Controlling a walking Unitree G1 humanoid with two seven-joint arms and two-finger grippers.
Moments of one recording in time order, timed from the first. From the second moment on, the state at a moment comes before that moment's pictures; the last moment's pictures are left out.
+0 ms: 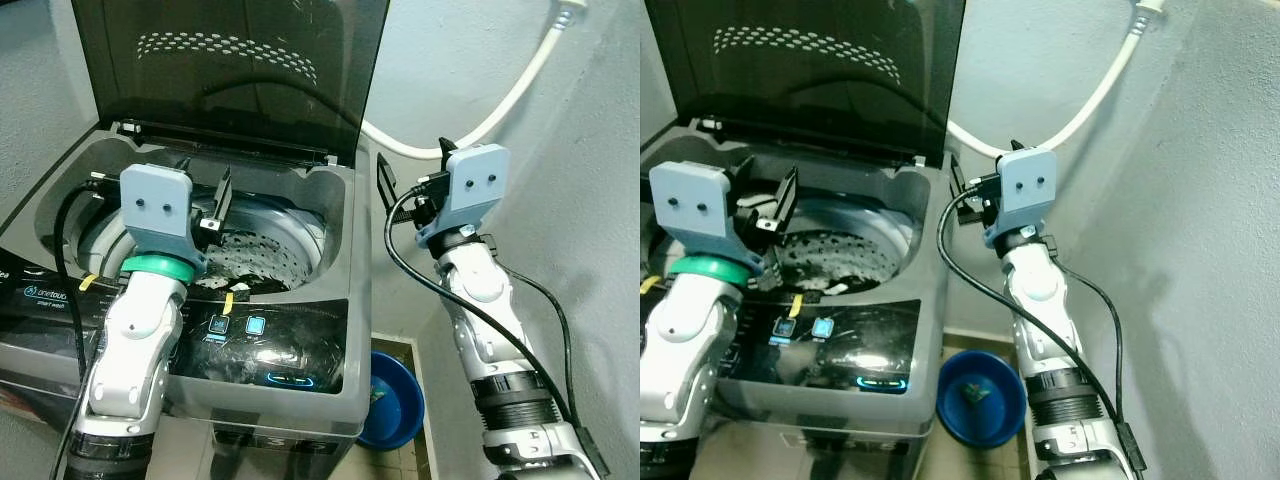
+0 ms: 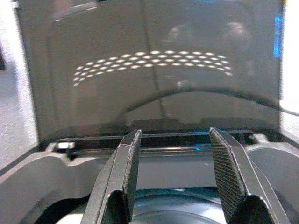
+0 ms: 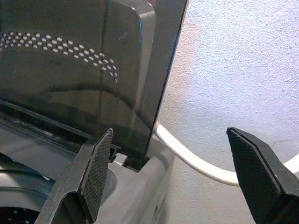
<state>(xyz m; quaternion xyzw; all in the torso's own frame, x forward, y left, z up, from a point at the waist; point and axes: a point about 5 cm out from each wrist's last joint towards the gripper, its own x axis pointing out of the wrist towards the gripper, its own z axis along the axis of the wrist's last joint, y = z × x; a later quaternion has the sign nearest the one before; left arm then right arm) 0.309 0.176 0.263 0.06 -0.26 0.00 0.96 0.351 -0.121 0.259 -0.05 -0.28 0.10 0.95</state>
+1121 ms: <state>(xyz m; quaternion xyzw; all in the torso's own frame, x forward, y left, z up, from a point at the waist) 0.315 0.183 0.263 0.05 -0.26 0.02 0.96 0.351 -0.118 0.257 -0.03 -0.28 0.11 0.95</state>
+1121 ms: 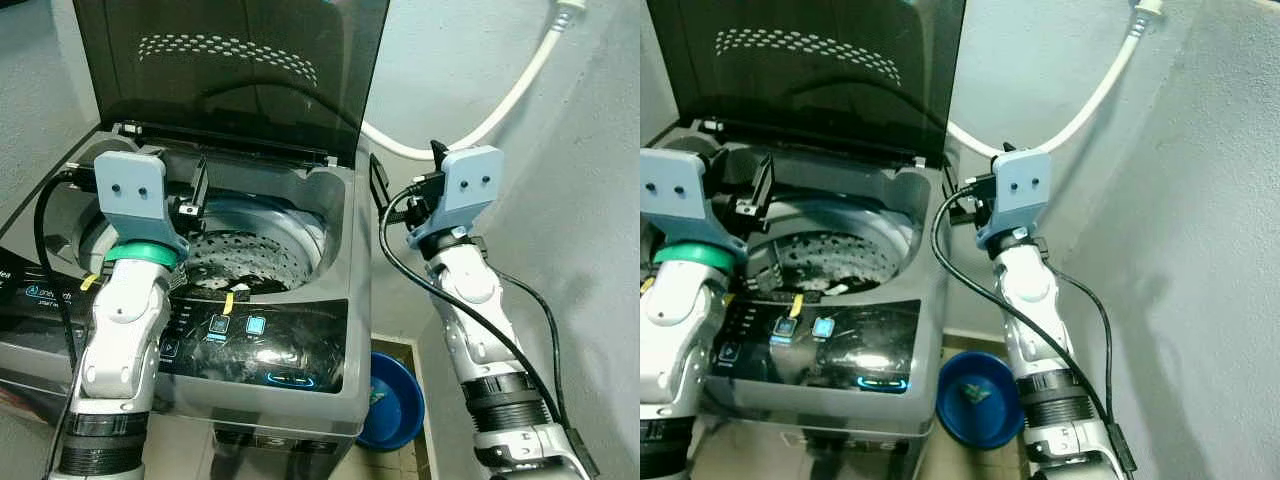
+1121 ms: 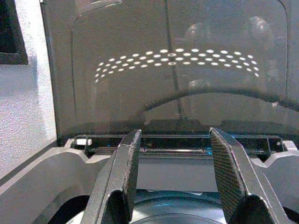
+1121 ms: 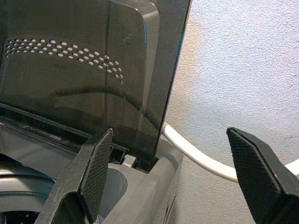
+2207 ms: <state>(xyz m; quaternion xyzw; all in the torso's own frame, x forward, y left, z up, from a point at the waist) 0.317 0.179 0.267 0.05 -0.26 0.02 0.96 0.349 -0.122 0.251 -0.04 -0.27 0.10 0.96</state>
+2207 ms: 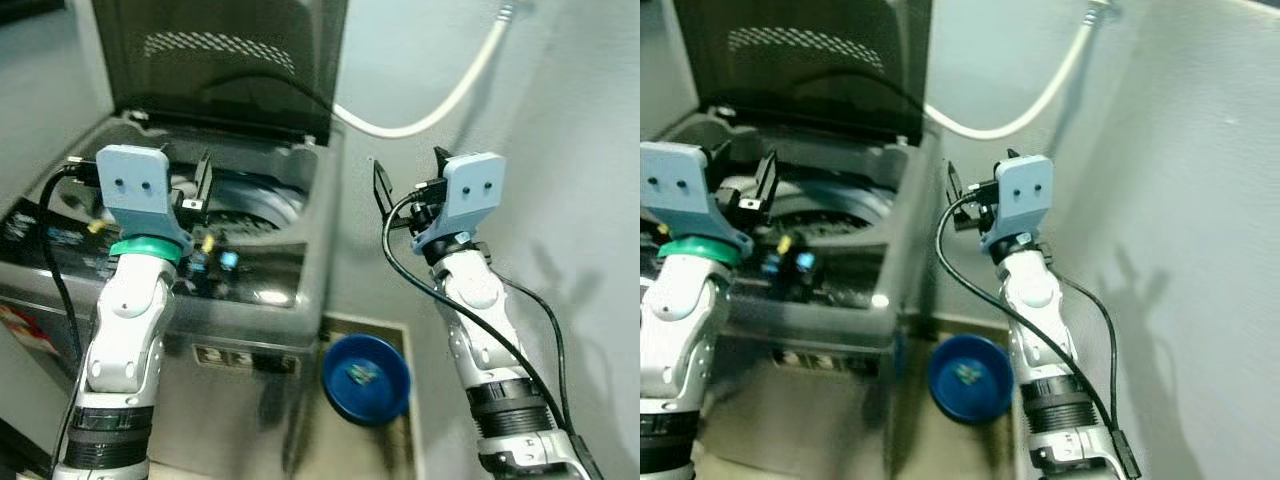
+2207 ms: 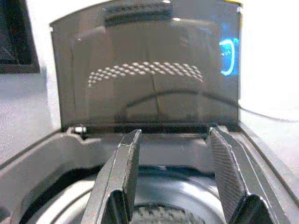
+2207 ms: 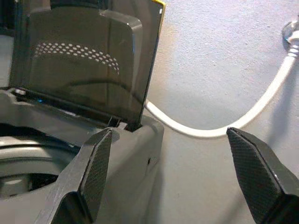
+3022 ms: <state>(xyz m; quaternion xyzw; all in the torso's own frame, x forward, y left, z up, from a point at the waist) 0.317 0.177 0.267 0.05 -0.26 0.01 0.96 0.344 -0.111 0.249 -0.06 -0.27 0.15 0.95</state>
